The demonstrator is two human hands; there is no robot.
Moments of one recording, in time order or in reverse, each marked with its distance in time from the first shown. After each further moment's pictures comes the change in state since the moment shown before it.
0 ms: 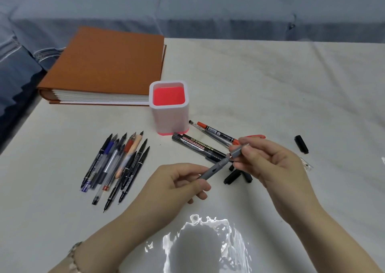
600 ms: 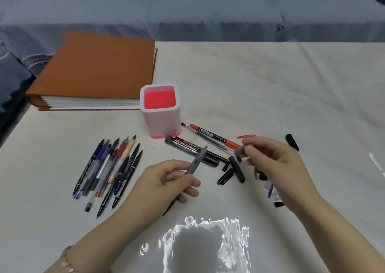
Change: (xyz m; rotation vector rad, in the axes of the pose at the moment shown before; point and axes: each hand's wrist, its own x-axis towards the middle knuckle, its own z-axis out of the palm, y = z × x) left_hand 0.008 -0.005 -0.005 -0.059 0.028 -0.032; right_hand 0.015 0.008 -0.031 -0.259 0.047 -0.058
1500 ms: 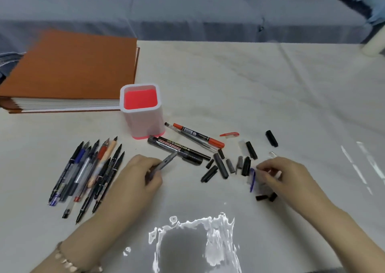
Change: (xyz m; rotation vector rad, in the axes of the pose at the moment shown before) left_hand 0.026 -0.032 -0.015 0.780 0.163 0.288; right_hand -0.014 0.034 -0.071 -0.961 -0.043 -0.009
